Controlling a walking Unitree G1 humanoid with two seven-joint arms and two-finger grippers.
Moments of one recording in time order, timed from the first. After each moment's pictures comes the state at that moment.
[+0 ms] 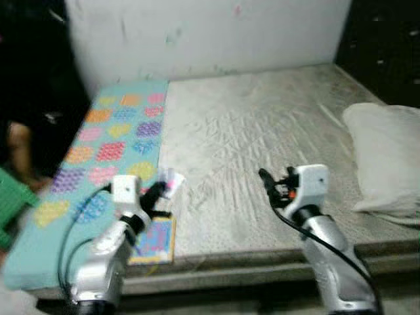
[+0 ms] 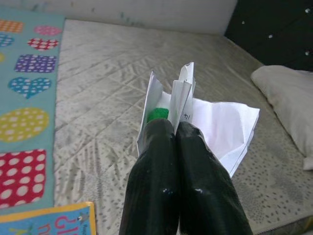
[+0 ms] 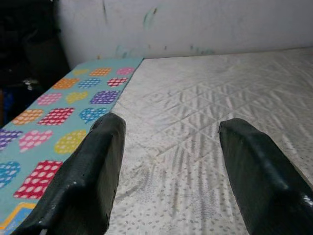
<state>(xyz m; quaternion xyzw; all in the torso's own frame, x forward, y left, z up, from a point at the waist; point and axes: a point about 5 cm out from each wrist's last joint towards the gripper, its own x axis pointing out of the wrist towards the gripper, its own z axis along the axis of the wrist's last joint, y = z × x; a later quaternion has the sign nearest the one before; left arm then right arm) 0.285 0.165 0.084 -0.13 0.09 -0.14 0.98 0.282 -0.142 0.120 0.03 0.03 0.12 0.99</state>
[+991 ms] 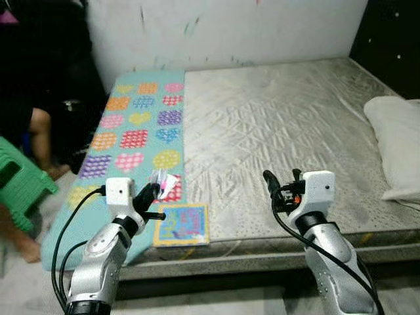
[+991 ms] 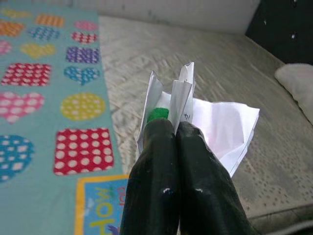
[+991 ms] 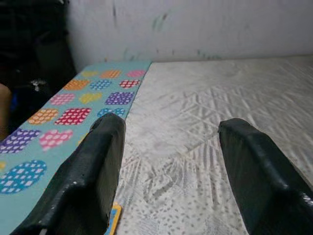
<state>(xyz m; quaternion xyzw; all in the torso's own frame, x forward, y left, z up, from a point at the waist) 0.282 0.169 0.074 -0.13 0.09 -0.14 0.98 0.271 -0.156 0.119 0.01 0.01 0.08 1.00</state>
